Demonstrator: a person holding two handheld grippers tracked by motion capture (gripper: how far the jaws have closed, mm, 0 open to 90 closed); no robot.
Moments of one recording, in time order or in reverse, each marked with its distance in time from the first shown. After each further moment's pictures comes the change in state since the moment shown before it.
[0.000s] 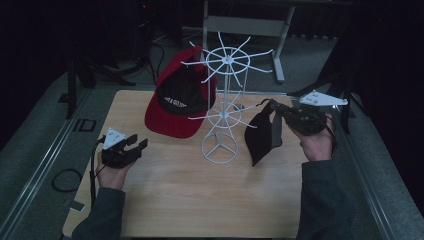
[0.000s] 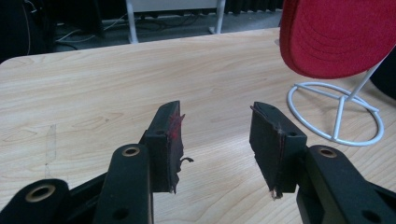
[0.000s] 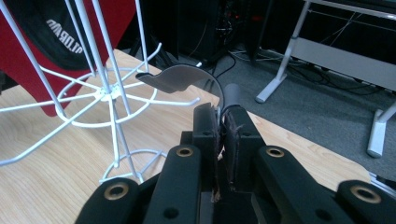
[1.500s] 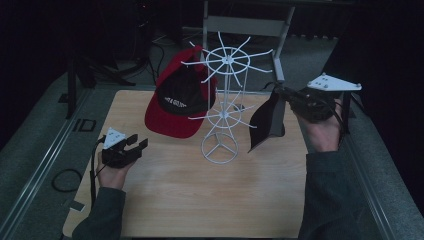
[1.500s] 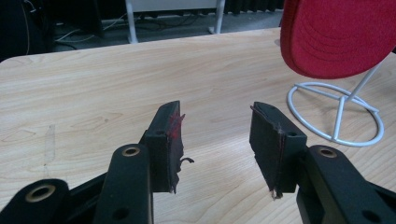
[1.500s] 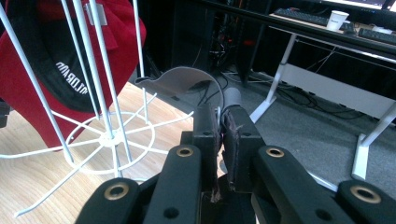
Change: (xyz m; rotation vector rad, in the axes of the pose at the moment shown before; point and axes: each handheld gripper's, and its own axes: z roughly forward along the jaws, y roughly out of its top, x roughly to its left) left arm 0.001 0.000 0.001 0.000 -0.001 -0.002; right arm 0.001 0.044 -0.018 -0.074 -0.029 -0.046
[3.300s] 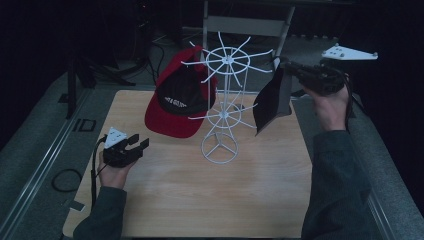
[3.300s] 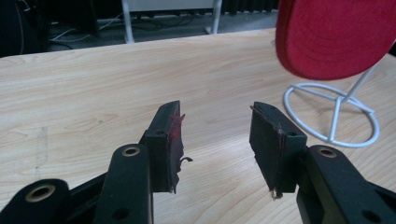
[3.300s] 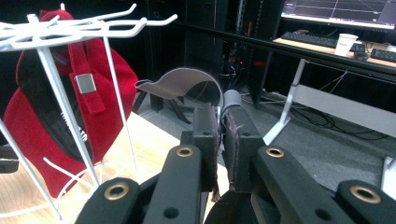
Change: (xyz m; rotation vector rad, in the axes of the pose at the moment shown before) left arm -0.002 0.001 0.002 -0.005 -0.019 -0.004; right arm -0.043 0.044 0.011 -0.081 0.075 0.049
